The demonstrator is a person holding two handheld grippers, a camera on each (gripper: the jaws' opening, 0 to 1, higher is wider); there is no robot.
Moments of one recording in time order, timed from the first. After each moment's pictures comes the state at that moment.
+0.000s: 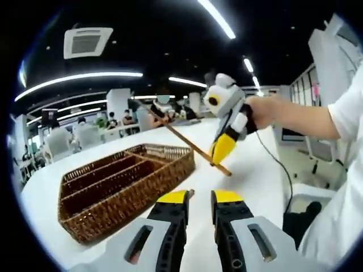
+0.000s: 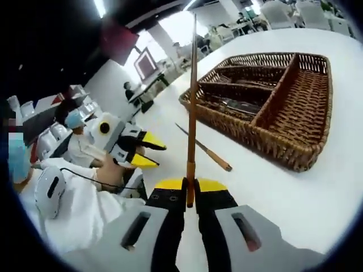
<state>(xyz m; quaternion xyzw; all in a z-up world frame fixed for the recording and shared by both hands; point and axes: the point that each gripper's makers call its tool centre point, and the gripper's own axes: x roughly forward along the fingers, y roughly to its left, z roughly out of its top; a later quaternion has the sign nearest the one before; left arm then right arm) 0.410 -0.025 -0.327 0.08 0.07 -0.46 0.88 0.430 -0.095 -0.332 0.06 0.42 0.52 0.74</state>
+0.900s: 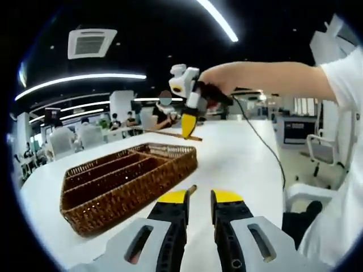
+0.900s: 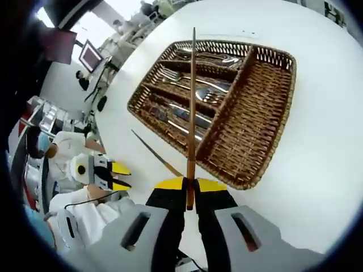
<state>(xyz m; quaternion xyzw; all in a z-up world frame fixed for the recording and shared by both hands) 0.408 -0.014 -0.332 0.07 0.07 -0.45 0.89 0.511 -0.126 -0.320 -0.01 0.59 0.37 0.72</state>
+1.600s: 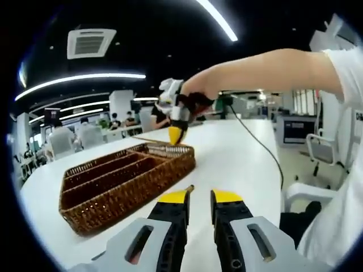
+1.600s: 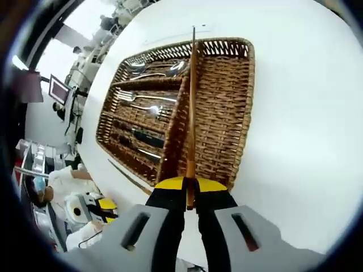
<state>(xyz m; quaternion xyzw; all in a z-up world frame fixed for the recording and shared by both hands) 0.403 -0.020 -0.330 0.07 0.07 -0.45 0.89 0.553 -0.146 -0.345 0.07 0.63 0.24 0.74</state>
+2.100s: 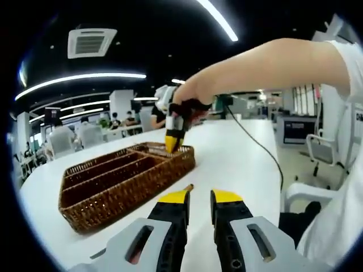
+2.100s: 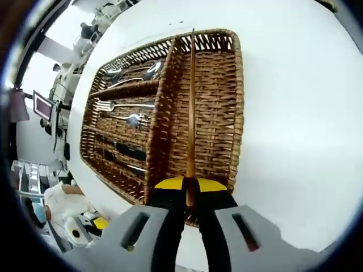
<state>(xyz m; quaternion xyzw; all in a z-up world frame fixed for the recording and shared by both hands) 0.400 -0.018 -0.330 0.07 0.07 -0.45 0.89 0.559 -0.146 -0.366 0.07 0.64 0.18 0.75</state>
